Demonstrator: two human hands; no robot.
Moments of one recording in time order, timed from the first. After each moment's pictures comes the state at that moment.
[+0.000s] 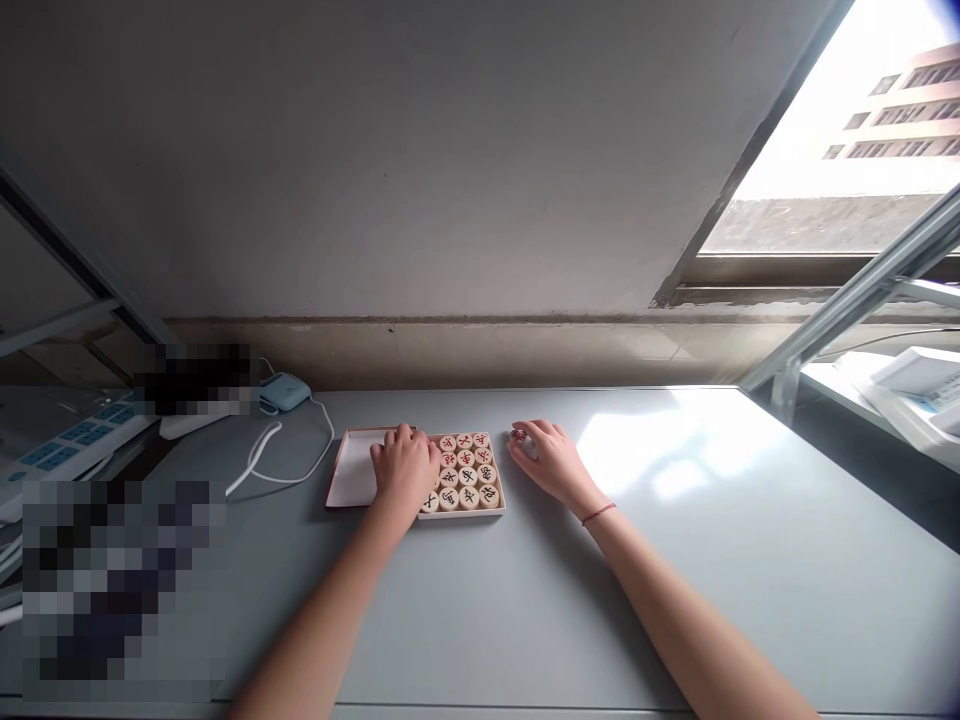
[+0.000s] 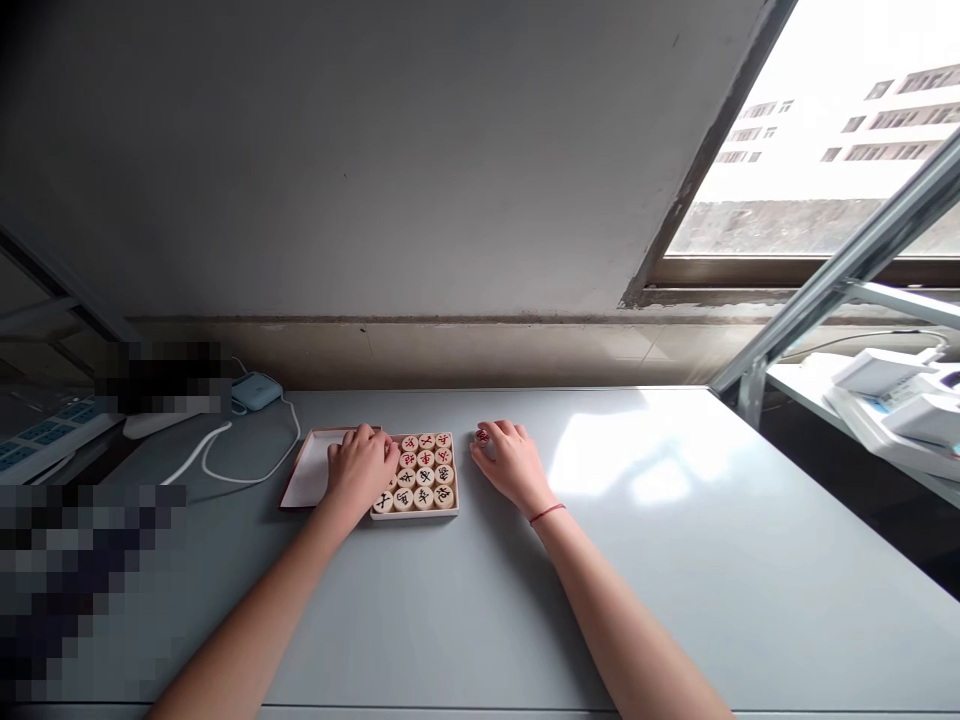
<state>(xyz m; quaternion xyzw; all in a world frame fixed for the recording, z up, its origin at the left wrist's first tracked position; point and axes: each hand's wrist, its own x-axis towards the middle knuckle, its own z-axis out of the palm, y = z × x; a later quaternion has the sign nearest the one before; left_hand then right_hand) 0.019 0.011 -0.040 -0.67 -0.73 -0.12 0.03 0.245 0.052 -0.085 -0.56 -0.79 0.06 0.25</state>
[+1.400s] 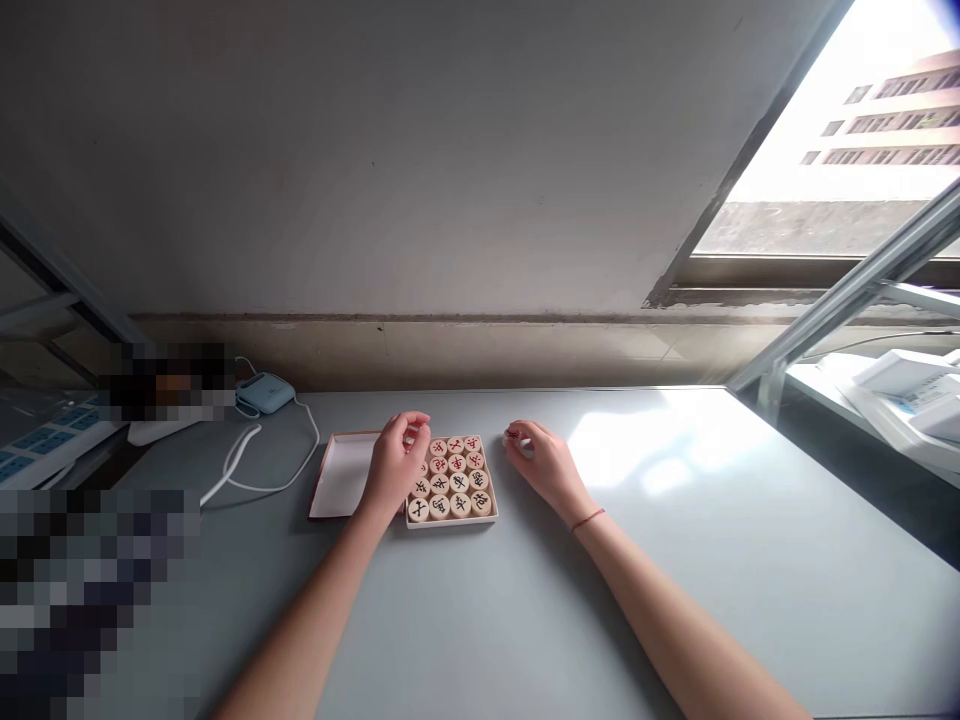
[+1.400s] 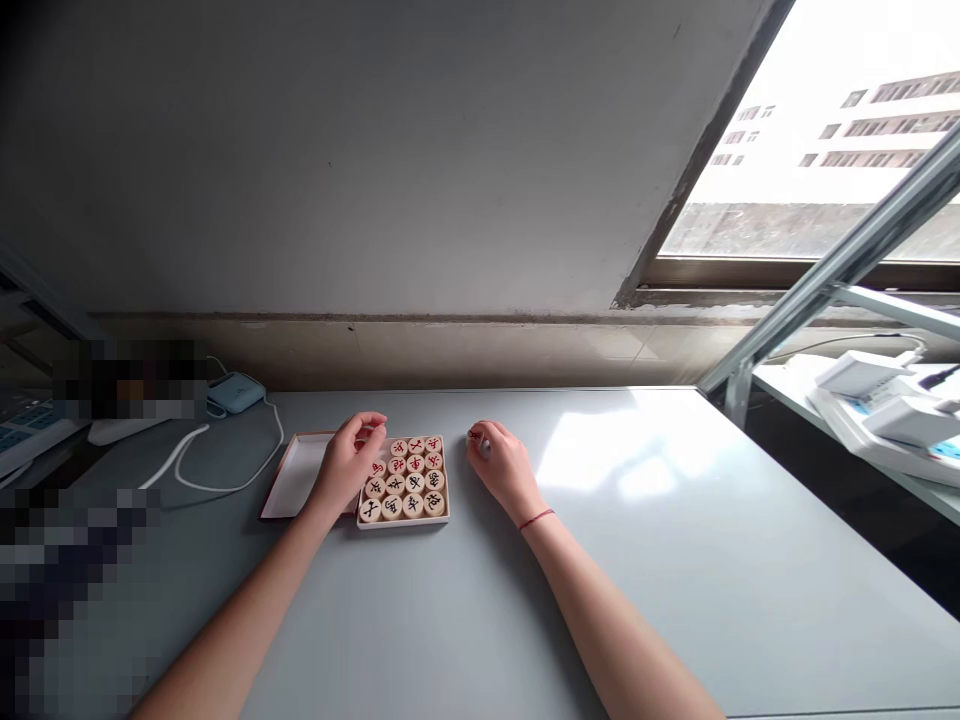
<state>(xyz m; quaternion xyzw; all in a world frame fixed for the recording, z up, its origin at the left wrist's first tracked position) 0.012 0.022 -0.037 -0.60 -0.61 -0.46 -0.25 0.240 0.054 -0.083 -0.54 -0.73 0.15 0.39</state>
